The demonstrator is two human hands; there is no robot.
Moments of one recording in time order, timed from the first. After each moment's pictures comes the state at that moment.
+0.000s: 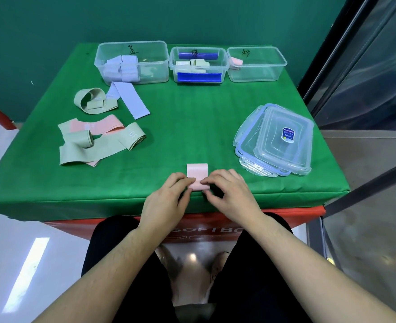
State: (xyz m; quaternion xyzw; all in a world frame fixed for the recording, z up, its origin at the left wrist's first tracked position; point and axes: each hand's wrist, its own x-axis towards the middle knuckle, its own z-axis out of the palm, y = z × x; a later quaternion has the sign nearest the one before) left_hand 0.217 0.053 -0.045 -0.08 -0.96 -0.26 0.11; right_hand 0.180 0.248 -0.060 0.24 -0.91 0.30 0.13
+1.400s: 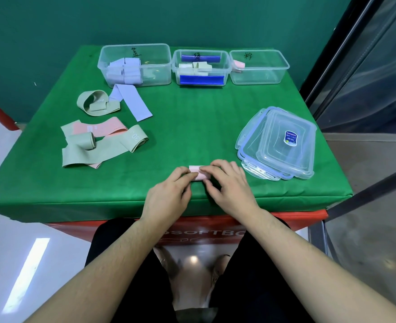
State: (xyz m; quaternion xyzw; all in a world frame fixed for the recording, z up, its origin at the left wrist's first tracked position) left_hand 0.197 0.053 -0.041 -0.09 -0.96 -0.21 0.14; right_hand 0.163 0.236 -0.052 0.21 -0.93 0.25 0.17
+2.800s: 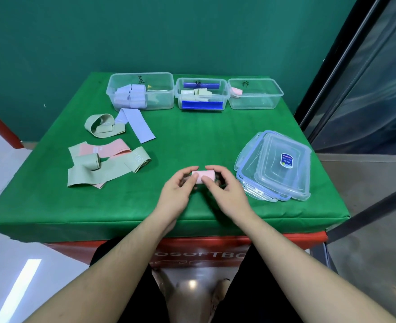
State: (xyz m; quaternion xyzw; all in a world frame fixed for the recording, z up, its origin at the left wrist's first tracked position) left_hand 0.157 0.076 -0.009 0.08 -0.68 -0.72 0.00; right_hand 0.147 0.215 -0.008 0.06 -0.78 0.62 0.02
